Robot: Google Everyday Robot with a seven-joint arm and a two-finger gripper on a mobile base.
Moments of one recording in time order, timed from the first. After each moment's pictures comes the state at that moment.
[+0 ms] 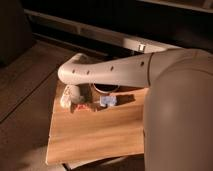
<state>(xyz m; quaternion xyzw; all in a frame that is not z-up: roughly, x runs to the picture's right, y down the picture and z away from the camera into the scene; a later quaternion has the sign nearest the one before) -0.108 0.103 0.703 -0.26 0.23 0.64 0.68</state>
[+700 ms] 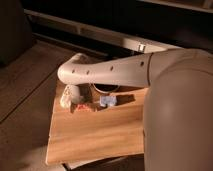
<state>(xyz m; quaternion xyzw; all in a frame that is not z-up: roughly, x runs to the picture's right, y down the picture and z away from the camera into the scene) -0.109 0.101 0.702 -0.27 0.23 0.62 0.70</state>
